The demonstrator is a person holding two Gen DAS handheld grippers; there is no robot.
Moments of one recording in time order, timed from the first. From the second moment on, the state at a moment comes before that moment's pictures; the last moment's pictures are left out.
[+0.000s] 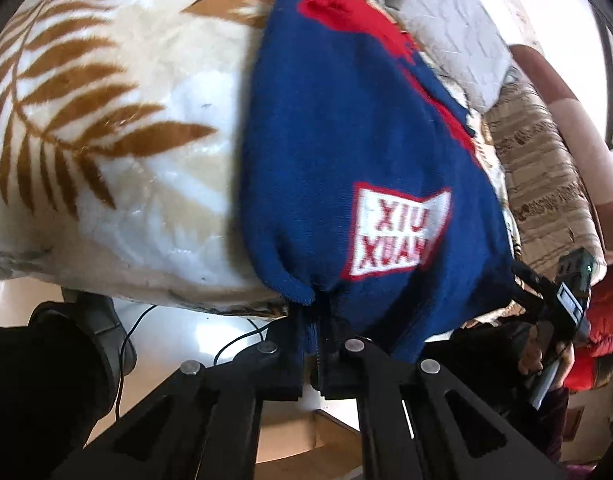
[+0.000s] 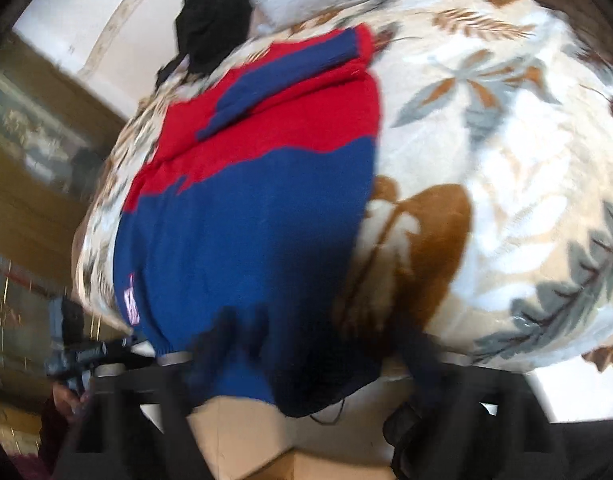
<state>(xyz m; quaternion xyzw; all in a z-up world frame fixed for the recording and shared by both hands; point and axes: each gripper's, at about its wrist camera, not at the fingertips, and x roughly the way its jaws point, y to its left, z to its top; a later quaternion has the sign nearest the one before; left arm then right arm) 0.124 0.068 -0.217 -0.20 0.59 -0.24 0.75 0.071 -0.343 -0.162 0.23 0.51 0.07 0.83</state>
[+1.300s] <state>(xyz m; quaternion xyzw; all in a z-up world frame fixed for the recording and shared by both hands) 0.122 0.124 -0.179 -0.19 0.54 -0.18 0.80 0.056 -0.379 -0.150 0.32 0.46 0.12 0.82</state>
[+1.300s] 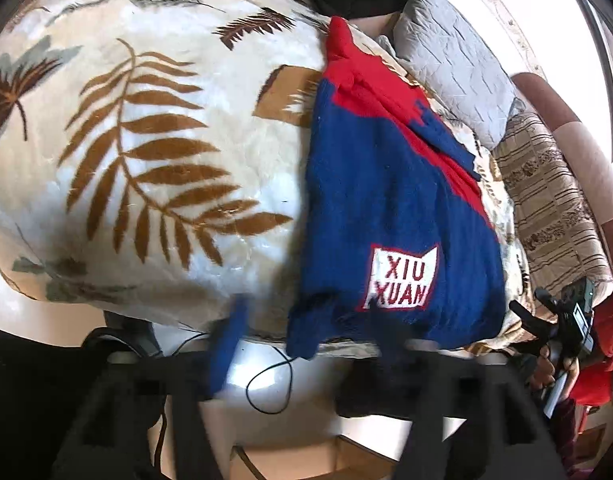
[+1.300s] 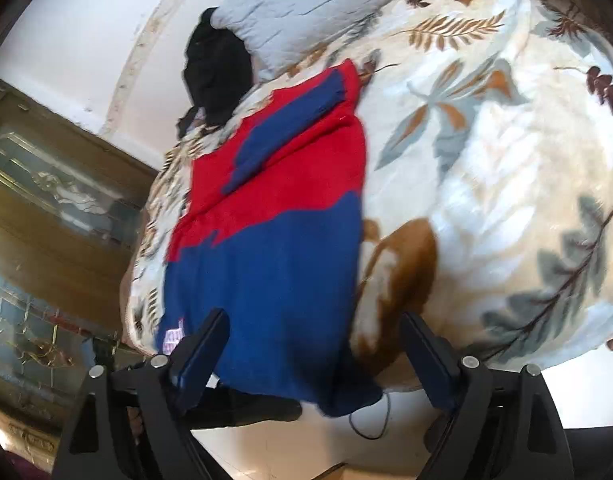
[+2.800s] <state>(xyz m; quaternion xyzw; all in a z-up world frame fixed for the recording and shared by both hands) 0.119 0.092 -0.159 -0.23 0.52 -0.28 0.77 0.049 -0.320 -0.135 0.24 0.48 0.17 0.83</state>
